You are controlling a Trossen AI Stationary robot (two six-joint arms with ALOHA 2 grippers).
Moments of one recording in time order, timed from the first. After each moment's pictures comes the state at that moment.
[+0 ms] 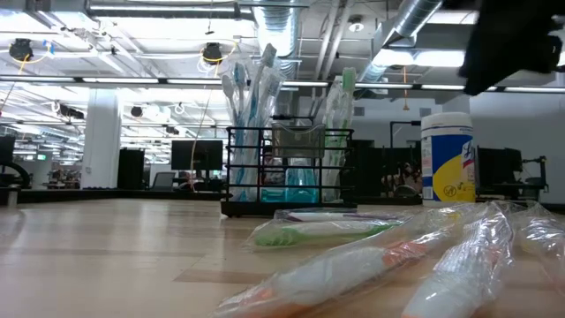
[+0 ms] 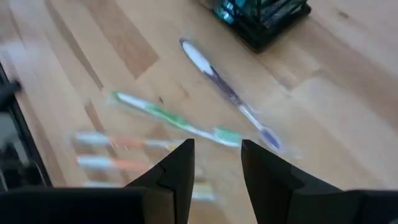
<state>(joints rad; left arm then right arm) -0.36 0.97 0.55 0.95 -0.35 -0.27 0.64 1.45 1.02 -0.70 0.46 1.26</state>
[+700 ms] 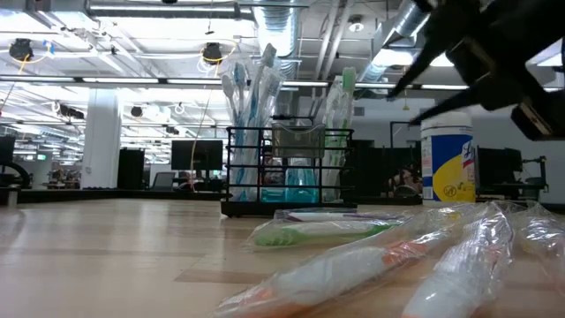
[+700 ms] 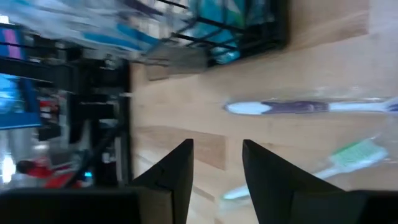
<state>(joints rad) -0.36 0.98 0.55 0.79 -0.39 -0.41 0.66 1.56 0.81 -0.13 0.77 2.12</state>
